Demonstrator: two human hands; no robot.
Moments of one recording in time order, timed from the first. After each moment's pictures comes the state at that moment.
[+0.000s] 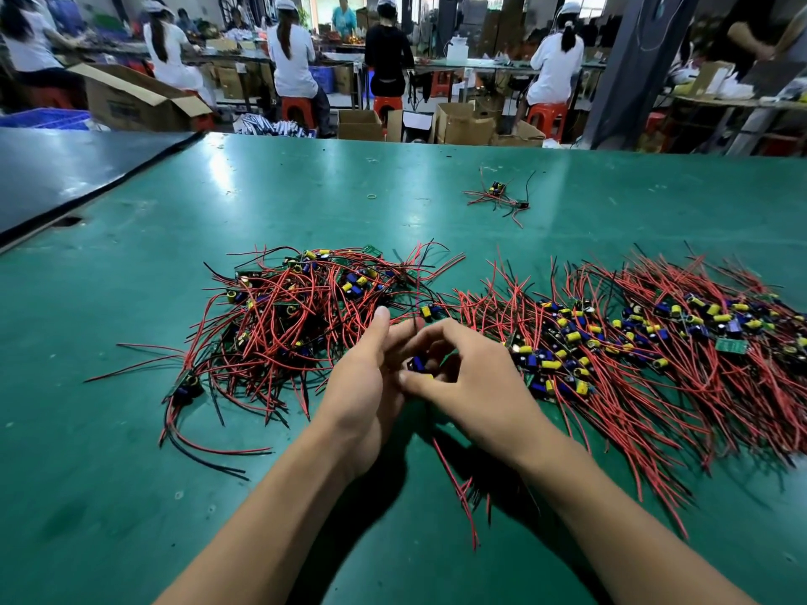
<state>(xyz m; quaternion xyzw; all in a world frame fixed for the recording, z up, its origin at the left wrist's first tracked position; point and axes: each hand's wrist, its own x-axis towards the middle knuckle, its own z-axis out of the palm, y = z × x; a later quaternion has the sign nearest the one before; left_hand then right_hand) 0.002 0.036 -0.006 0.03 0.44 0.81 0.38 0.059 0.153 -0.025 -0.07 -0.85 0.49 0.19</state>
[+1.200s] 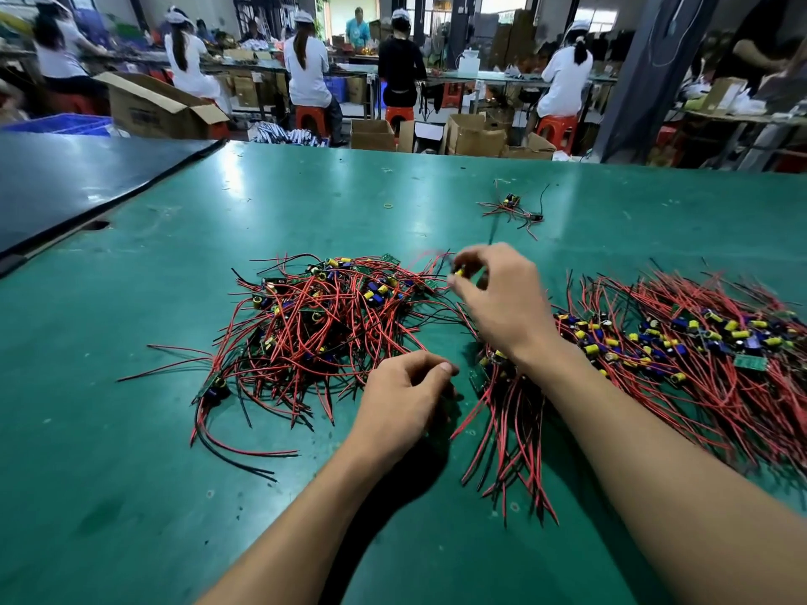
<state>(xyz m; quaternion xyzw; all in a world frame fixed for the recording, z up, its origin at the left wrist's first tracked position) -0.008 0.031 -0.033 0.21 0.73 0.63 0.18 -0.015 0.192 0.014 -0.14 -0.90 0.25 0.32</state>
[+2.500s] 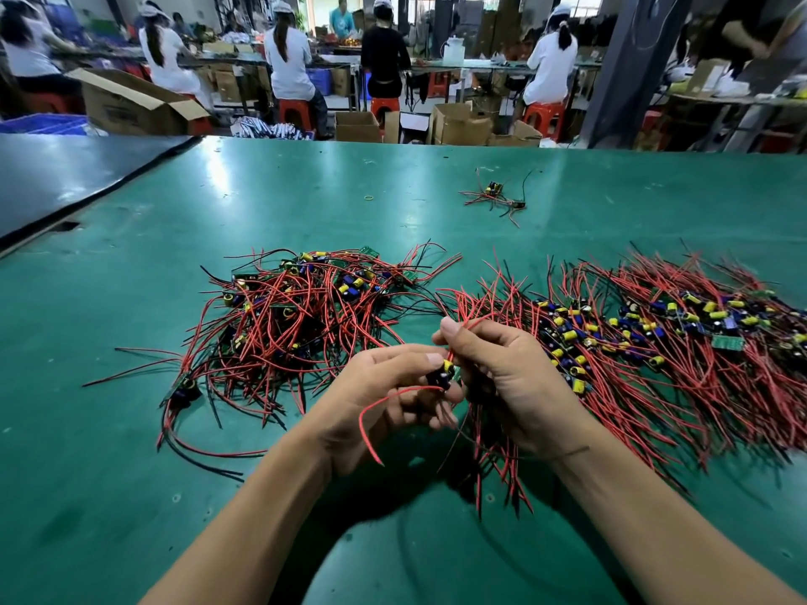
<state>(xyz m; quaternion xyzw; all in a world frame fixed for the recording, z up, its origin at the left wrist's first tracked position) -0.005 0.023 -0.012 0.19 0.51 0.72 0.42 0.064 0.171 -0.021 -0.12 -0.61 0.77 0.13</state>
